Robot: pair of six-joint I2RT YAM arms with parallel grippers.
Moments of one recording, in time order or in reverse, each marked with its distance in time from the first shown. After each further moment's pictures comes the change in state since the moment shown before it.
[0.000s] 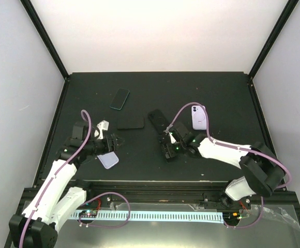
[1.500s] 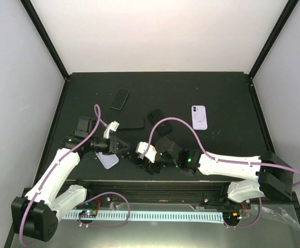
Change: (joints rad) left arm -0.016 0.170 0.074 -0.079 0.355 0.188; right arm 0.394 -0.146 0.010 0.312 -0.028 -0.504
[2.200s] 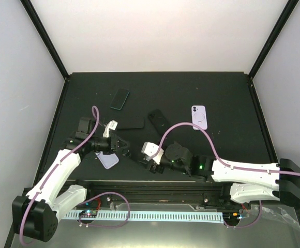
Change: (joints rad) left arm -0.002 0.002 -0.043 0.103 -0.067 -0.164; right arm 0.063 -0.177 -0.064 0.066 0.189 -0.042
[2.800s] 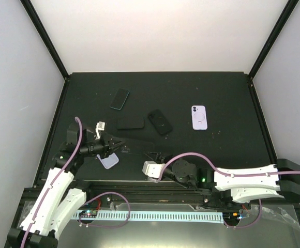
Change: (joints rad) left arm 0.016 -0.264 -0.032 0.066 -0.081 -0.560; right arm 0.182 -0.055 -0.182 0.297 0.278 -0.443
